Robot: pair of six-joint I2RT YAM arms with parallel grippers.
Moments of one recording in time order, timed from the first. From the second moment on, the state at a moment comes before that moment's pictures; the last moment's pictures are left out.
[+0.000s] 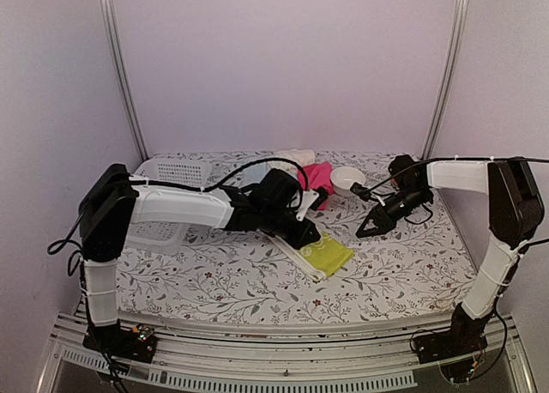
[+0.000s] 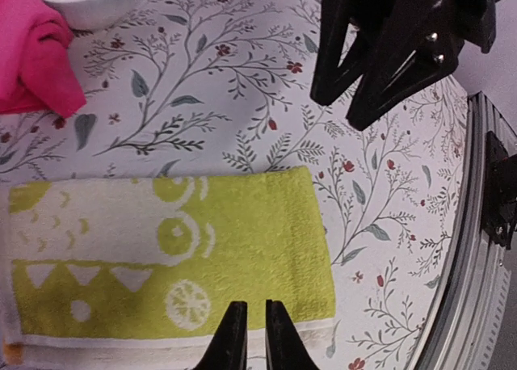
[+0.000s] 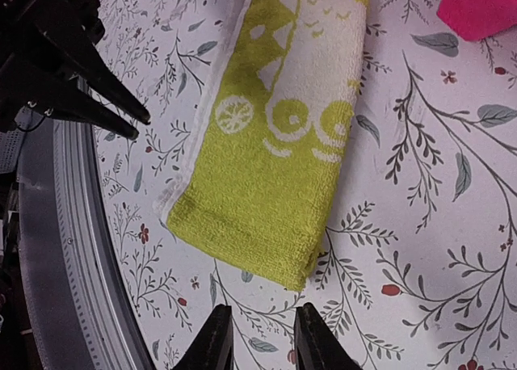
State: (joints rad) left arm -0.95 1.99 1.41 -0.15 0.19 -0.20; right arm 0.29 1.80 1.23 -0.83 -0.79 -0.57
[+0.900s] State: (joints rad) left arm -1.05 2.08 1.35 -0.05 0.35 -0.14; right arm 0.29 1.78 1.13 -0.67 -0.72 -0.53
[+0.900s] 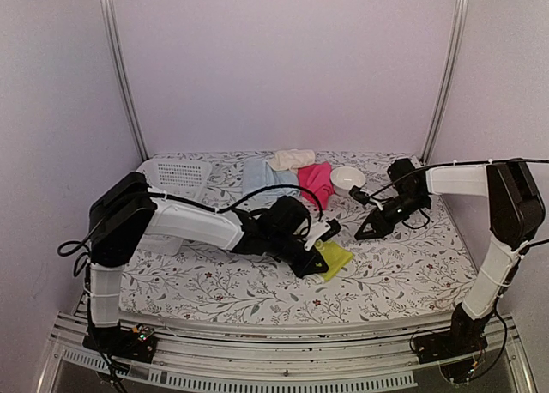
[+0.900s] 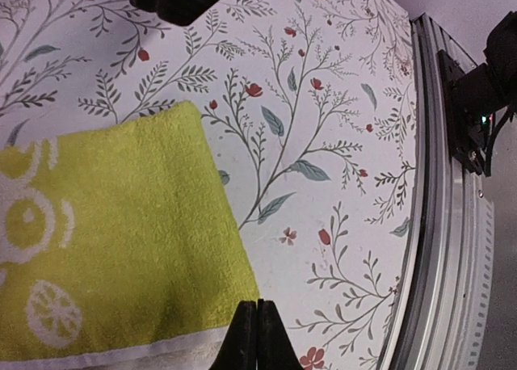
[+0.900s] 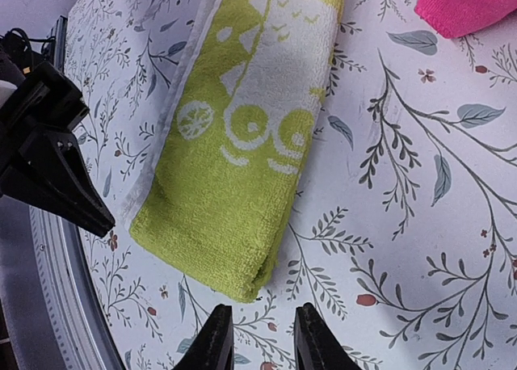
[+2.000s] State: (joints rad) left arm -1.06 1.96 1.10 -0.06 0.28 -0.11; right arm 0.45 1.85 1.09 -0.92 -0.58 -0.55
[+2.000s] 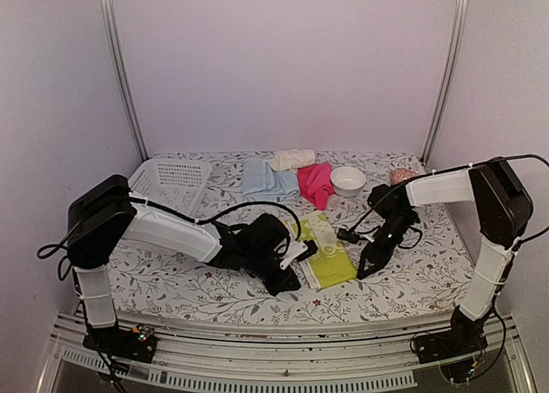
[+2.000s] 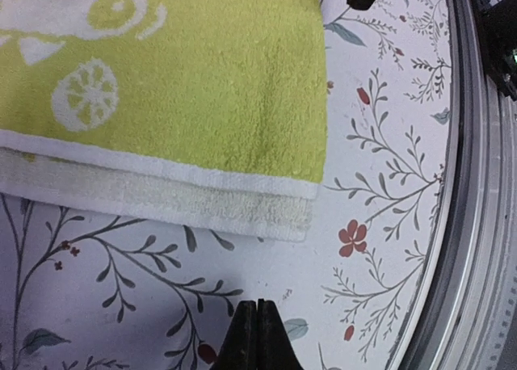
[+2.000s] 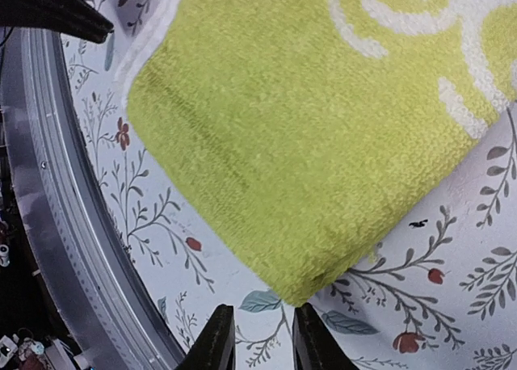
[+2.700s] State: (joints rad) left arm -0.84 2.01 1.24 0.02 0.16 -0.30; right arm 0.51 1.88 1.13 -0.82 -0.59 -0.59
